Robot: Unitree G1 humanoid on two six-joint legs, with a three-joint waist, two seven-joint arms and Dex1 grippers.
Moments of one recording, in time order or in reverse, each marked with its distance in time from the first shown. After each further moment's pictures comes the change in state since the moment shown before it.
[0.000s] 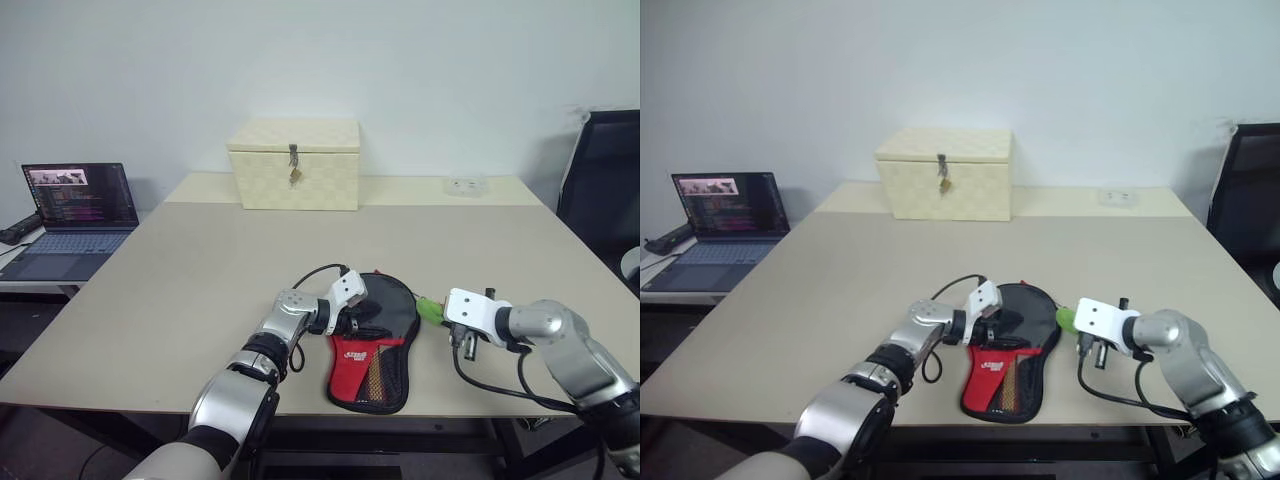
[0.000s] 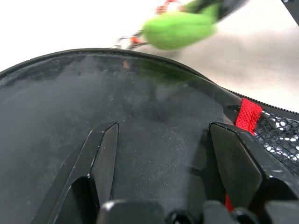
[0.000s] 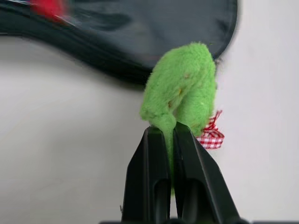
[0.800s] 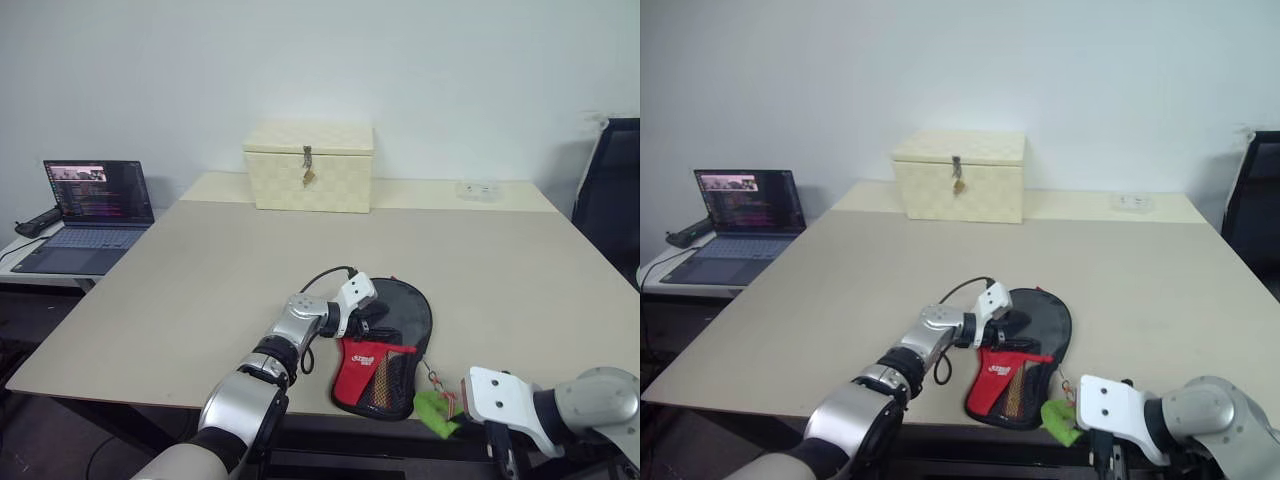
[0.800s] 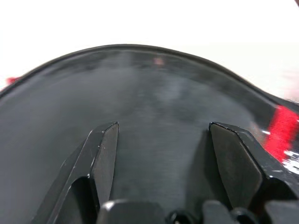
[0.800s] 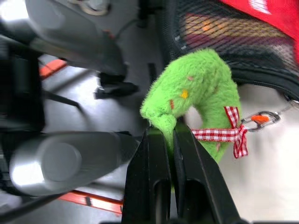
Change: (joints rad) left arm -0.002 -0.059 -0.001 0.020 0.006 -0.005 0.089; right arm 0.451 -0.231 -0.184 -0.777 0.436 0.469 0.101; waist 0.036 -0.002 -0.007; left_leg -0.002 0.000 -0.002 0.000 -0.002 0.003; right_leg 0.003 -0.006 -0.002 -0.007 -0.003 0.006
